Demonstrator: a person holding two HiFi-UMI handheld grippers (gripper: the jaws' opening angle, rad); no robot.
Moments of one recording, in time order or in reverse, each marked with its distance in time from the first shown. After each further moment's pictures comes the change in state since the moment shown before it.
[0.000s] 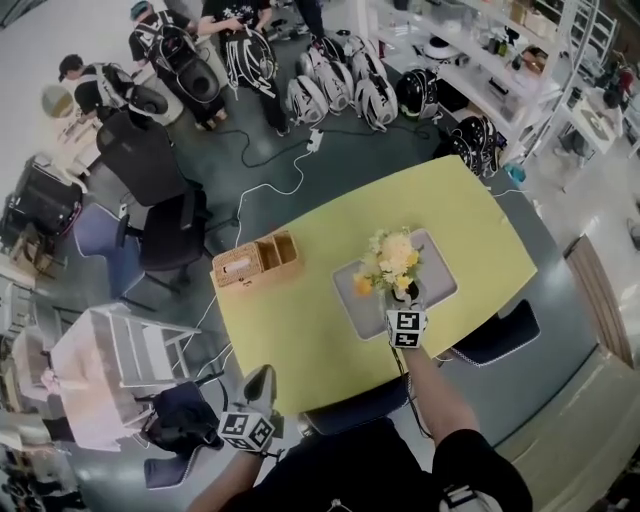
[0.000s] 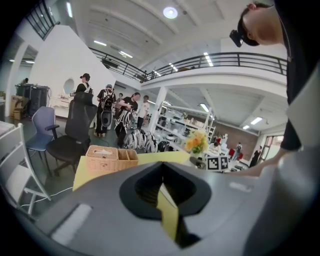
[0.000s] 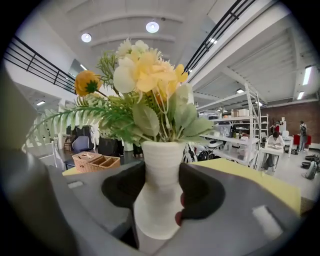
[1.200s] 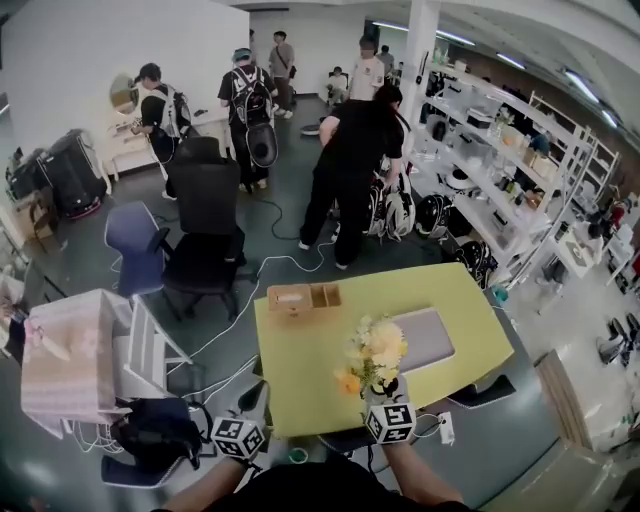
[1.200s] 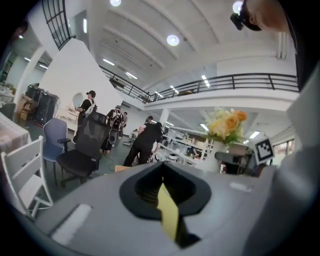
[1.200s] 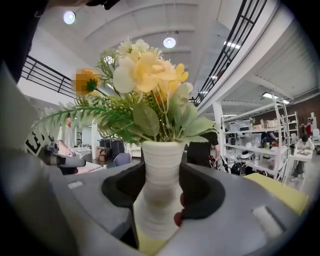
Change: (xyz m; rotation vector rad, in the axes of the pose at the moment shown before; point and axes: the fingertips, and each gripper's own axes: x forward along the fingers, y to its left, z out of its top) left arm -0.218 0.095 0.055 -0.022 -0.224 0.003; right arm -0.274 0.307 0.188 -0.009 -0.117 0.308
